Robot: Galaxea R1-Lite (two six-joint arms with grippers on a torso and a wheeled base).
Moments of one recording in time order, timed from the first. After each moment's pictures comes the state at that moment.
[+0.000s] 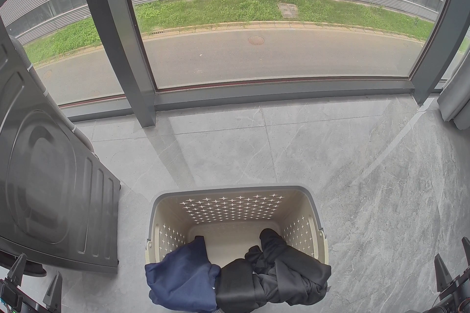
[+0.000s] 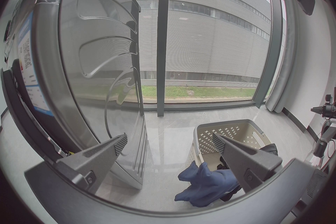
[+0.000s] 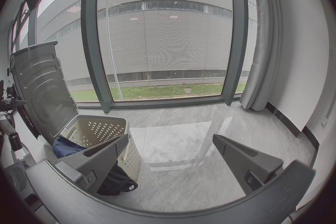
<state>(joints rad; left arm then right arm) -0.01 0.02 -0.02 0.00 0.01 -0.06 0.00 0.02 -0.02 0.00 0.00 0.00</state>
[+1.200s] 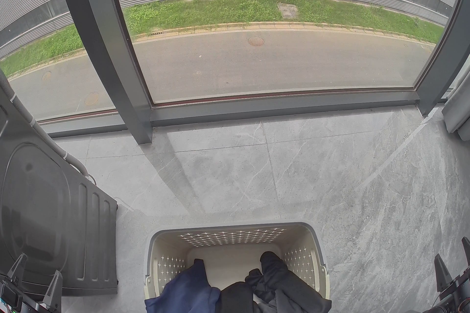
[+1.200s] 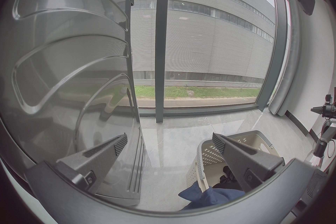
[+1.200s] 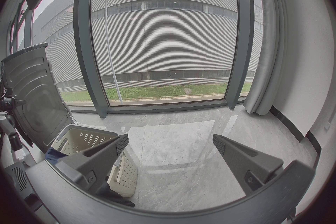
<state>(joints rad) -0.01 0.02 -0.02 0.00 0.01 -0.06 0.00 0.02 -0.02 0.00 0.00 0.00</state>
